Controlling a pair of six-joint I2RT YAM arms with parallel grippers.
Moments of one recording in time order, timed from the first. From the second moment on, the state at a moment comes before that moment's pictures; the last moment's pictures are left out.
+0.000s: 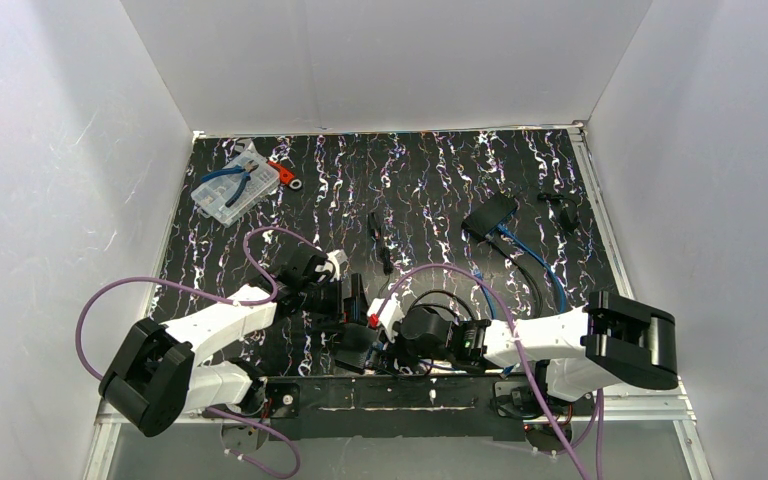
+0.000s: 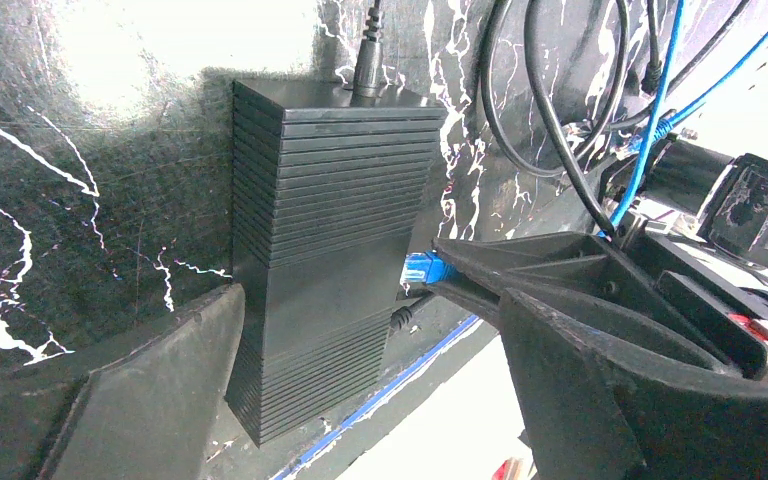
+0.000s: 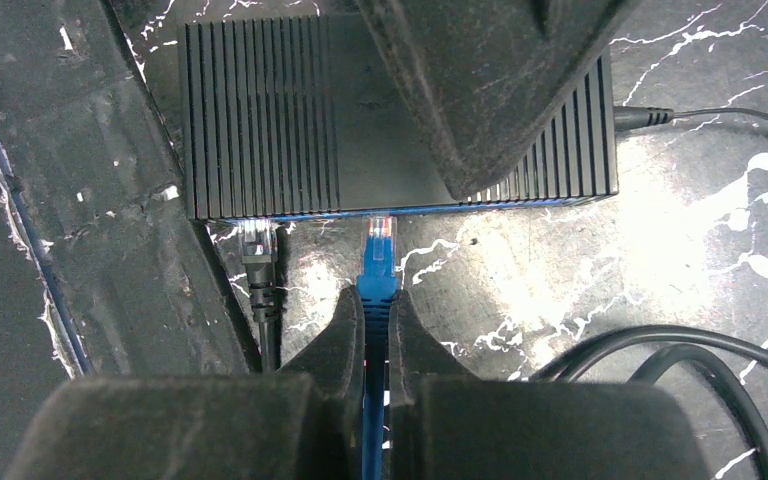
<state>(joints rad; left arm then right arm) -0.60 1.21 0.53 -0.34 0.48 -0.69 1.34 1.38 0.50 0.22 0.08 0.11</state>
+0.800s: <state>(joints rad) -0.60 1.21 0.53 -0.34 0.48 -0.69 1.34 1.40 0.49 0.27 0.10 0.14</state>
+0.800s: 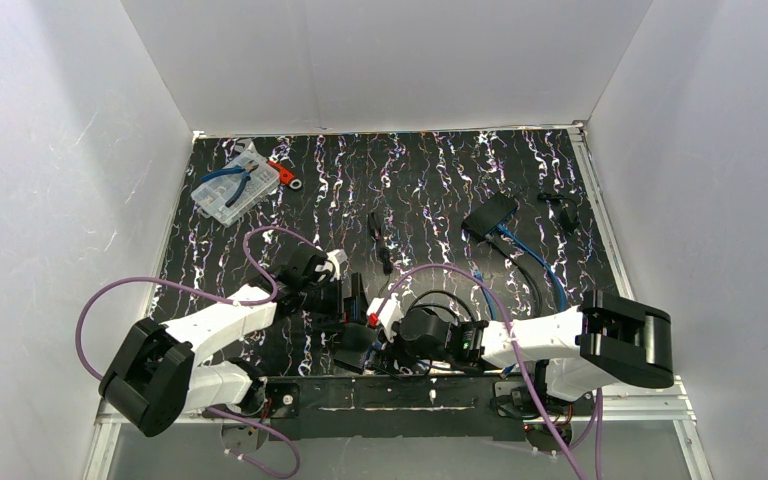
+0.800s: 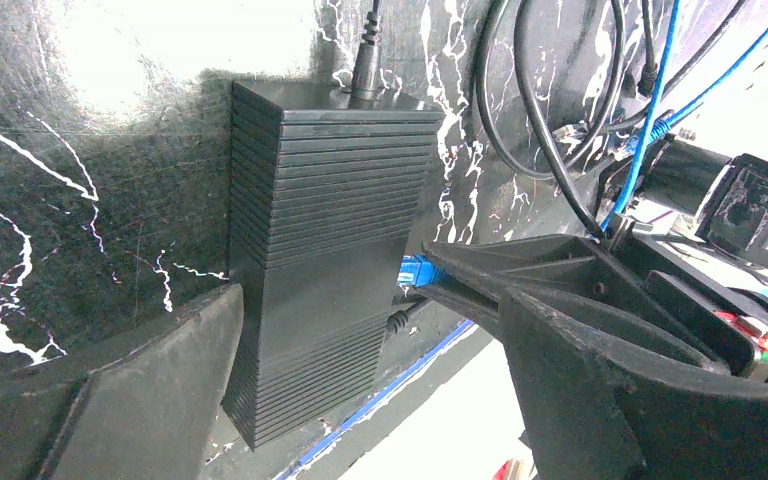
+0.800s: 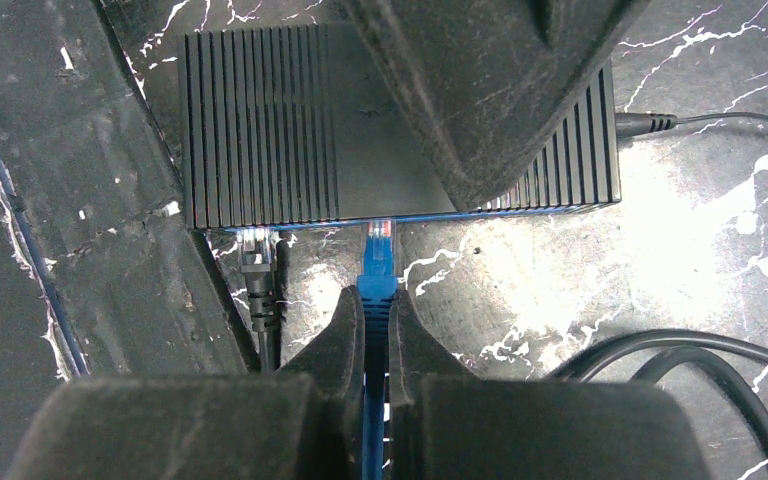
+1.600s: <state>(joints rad) -0.59 1.17 0.47 -0.30 0.47 -0.69 1.36 1.45 0.44 0.43 0.15 0.18</state>
